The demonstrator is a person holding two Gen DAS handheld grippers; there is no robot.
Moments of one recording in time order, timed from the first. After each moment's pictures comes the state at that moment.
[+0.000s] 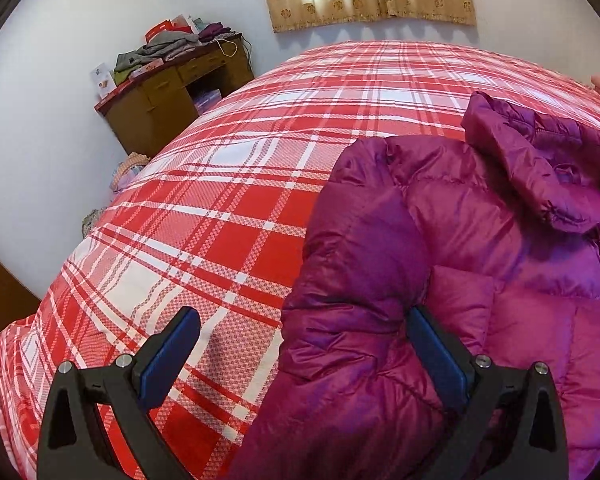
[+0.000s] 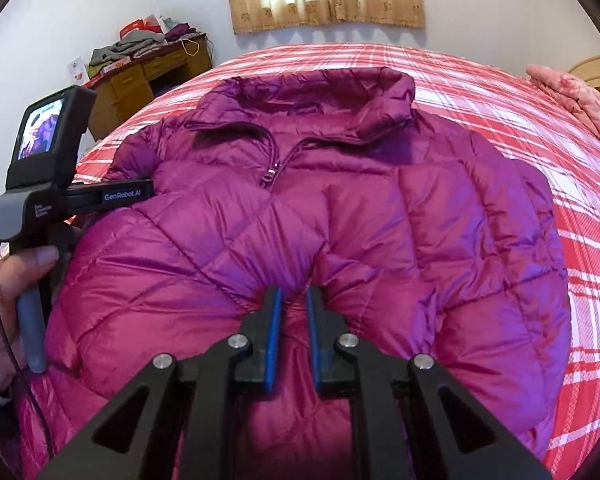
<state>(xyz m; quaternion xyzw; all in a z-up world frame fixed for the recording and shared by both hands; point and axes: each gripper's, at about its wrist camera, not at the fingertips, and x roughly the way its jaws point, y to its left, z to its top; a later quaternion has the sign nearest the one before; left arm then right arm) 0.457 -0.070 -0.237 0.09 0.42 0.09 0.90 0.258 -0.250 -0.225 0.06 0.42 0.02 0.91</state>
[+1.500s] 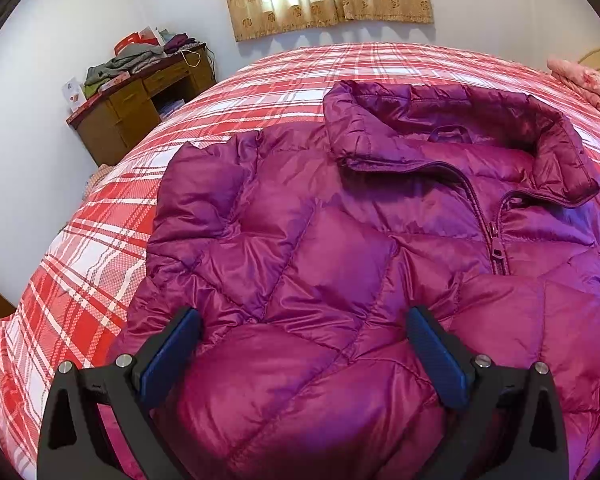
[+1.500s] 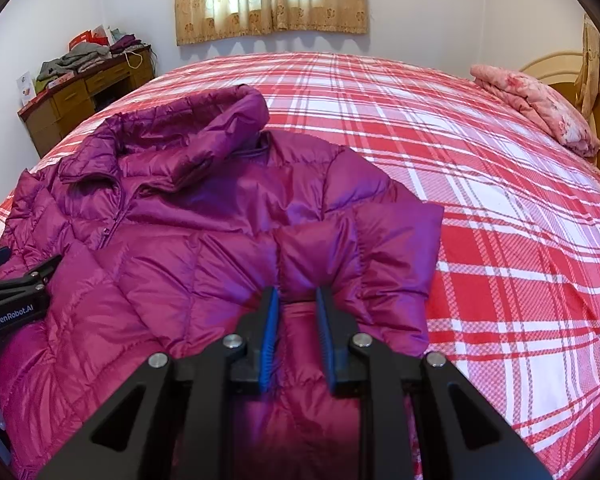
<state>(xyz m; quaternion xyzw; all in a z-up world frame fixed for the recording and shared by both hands) 0.403 -0.147 -0.237 0.09 0.41 0.03 0.91 0.277 -0.345 -0.224 0.05 0.41 -0.08 0.91</state>
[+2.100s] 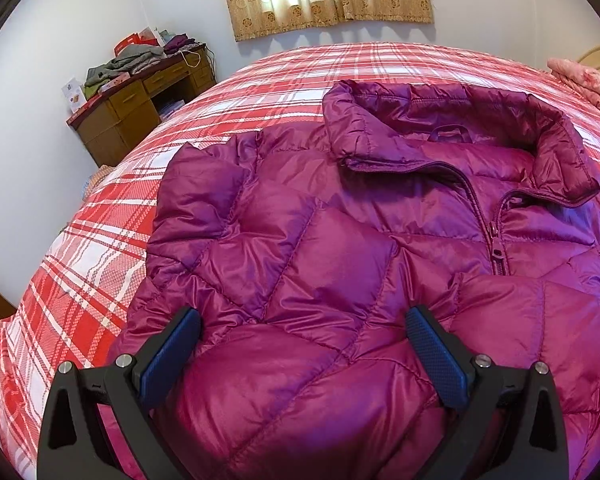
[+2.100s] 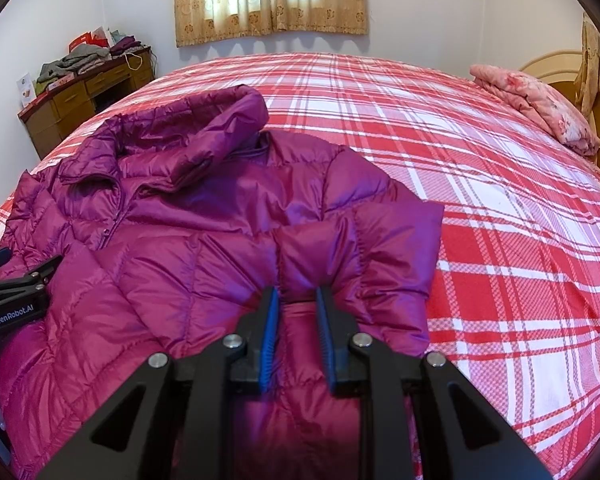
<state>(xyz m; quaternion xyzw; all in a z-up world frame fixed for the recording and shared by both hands) 0.403 -0.147 -0.238 0.10 0.41 0.03 0.91 0.275 -0.345 -0.224 0.05 0.40 -0.08 0.91</state>
